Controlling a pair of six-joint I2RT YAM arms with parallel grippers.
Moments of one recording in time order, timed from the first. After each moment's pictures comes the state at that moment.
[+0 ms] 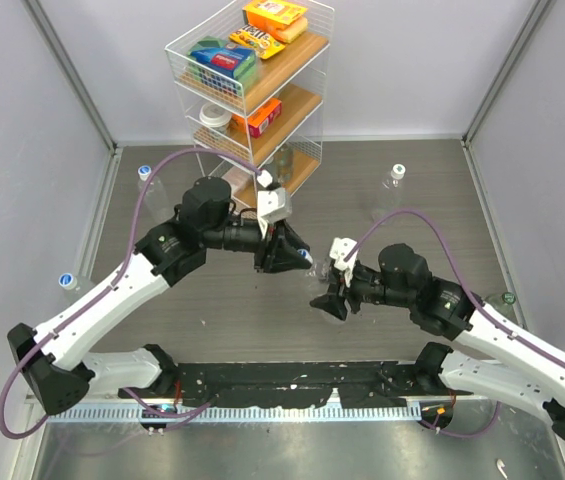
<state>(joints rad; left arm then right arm) -0.80 1.19 1.21 -0.29 0.71 -0.04 0.90 0.78 0.74 -0.32 -0.25 -0.10</state>
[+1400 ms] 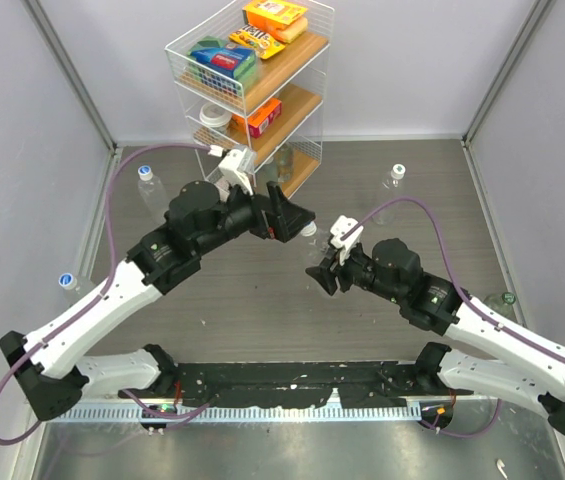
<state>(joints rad) -0.83 1.11 1.22 -0.20 0.09 -0.55 0.91 0.85 0.73 -0.16 -0.01 -0.05</state>
